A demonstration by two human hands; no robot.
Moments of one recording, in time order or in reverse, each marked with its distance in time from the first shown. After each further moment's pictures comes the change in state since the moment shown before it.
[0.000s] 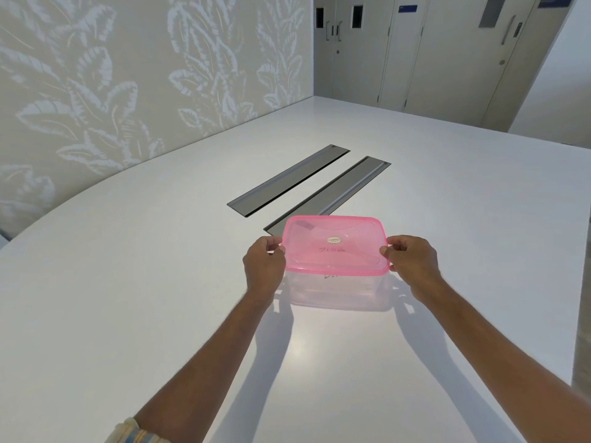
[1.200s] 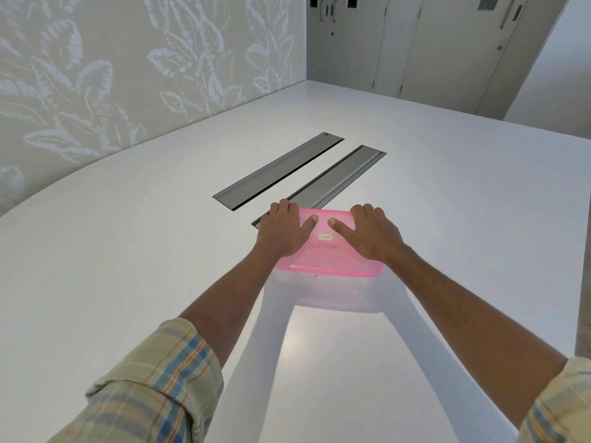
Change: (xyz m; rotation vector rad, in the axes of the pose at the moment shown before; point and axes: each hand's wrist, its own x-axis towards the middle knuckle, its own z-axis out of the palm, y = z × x) left_hand 0.076 0.023 0.069 0.972 -0.285 0.597; right_hand 0.065 -0.026 0.058 -0.902 -0.172 -0.476
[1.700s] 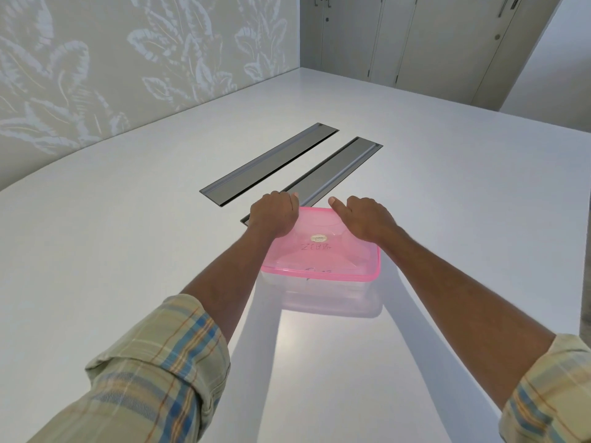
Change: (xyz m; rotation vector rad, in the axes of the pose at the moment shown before) left_hand 0.049 -0.003 0.003 -0.018 -0.031 -0.042; right_hand 0.045 0.010 0.000 0.099 -0.082 0.083
